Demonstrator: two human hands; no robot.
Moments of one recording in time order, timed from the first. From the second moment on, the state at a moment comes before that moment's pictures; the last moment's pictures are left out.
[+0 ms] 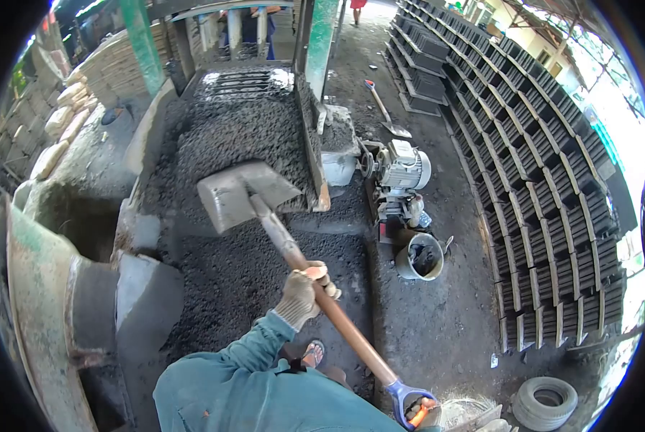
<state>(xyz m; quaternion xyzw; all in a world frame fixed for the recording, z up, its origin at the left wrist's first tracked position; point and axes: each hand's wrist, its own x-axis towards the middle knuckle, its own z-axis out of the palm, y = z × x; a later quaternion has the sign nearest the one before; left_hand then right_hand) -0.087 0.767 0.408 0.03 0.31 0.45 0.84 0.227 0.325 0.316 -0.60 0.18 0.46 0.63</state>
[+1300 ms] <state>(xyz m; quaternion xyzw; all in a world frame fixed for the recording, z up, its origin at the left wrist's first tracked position) -0.128 0.640 0.387 0.06 0.32 0.27 0.90 0.017 0.279 0.321 -0.63 0.15 0.48 0.59</state>
